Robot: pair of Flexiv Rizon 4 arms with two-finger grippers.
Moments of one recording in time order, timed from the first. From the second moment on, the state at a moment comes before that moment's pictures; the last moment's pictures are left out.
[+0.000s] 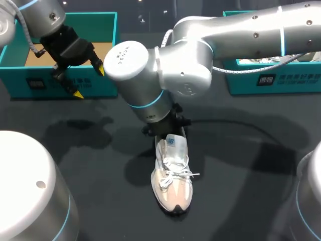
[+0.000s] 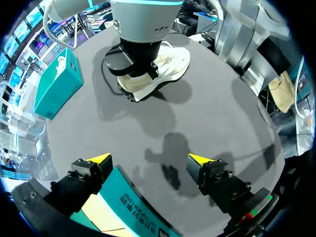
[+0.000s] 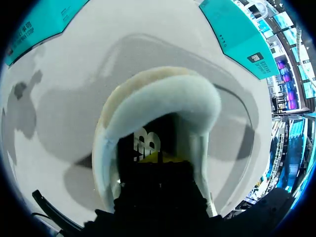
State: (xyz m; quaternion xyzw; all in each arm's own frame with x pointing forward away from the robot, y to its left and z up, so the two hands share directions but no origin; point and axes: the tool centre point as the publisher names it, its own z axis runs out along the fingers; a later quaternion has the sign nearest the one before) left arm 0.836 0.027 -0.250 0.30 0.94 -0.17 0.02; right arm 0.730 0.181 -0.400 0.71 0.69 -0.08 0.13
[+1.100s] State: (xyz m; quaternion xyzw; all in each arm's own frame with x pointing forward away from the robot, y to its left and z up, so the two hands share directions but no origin) left arm 0.836 0.027 -0.250 0.30 0.94 -0.17 0.02; right arm 0.716 0.199 -0.394 0.75 0.66 -0.05 -0.01
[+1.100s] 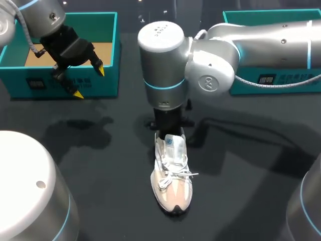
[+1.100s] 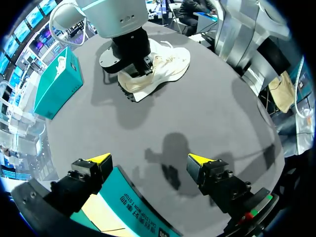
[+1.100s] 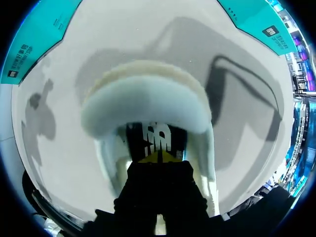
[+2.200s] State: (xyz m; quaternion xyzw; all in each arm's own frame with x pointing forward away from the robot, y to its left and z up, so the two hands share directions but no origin) left arm 0.836 0.027 -0.250 0.30 0.94 -0.17 0.02; right arm 0.701 0.198 -0.354 0.67 0.72 -0.13 -0.12
